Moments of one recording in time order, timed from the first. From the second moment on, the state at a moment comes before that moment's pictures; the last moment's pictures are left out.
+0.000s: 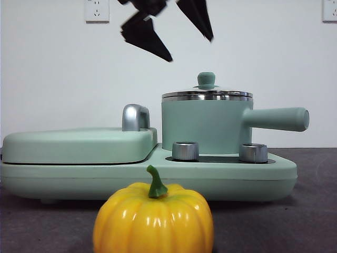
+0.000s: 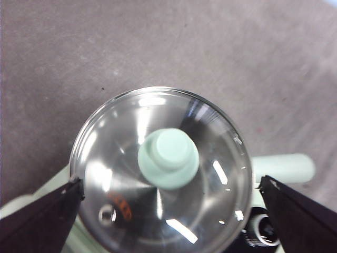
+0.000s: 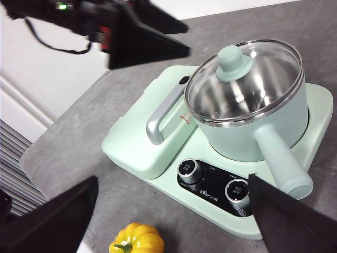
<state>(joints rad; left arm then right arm) -0.67 1.75 1.70 -0.65 0.19 0.07 0.05 0.51 0.73 -0.64 -0.78 0.21</state>
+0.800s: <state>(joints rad) -0.74 2.15 2.25 -1.06 0.08 0.11 0.05 0.51 0.73 -0.64 -0.78 0.21</state>
